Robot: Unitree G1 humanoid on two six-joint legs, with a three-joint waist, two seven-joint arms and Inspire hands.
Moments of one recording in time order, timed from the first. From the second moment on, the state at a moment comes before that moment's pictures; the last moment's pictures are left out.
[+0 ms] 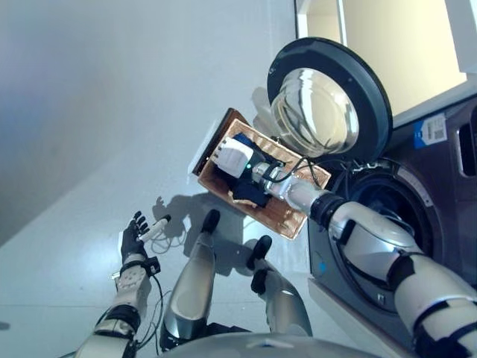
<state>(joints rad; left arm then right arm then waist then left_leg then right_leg) -0.16 0.25 -0.06 0.99 -0.49 -0.33 0.24 -1.01 -0.34 1.14 0.93 -1.21 -0.03 -0.28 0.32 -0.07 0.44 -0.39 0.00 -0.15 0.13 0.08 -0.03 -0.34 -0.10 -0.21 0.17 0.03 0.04</state>
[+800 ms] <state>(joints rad) -0.20 0.26 -0.06 0.97 -0.53 -0.33 0.24 -0.99 -0.36 1.11 1.01 -1.17 0.00 -0.28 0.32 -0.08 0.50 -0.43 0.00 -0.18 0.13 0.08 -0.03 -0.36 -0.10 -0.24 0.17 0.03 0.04</state>
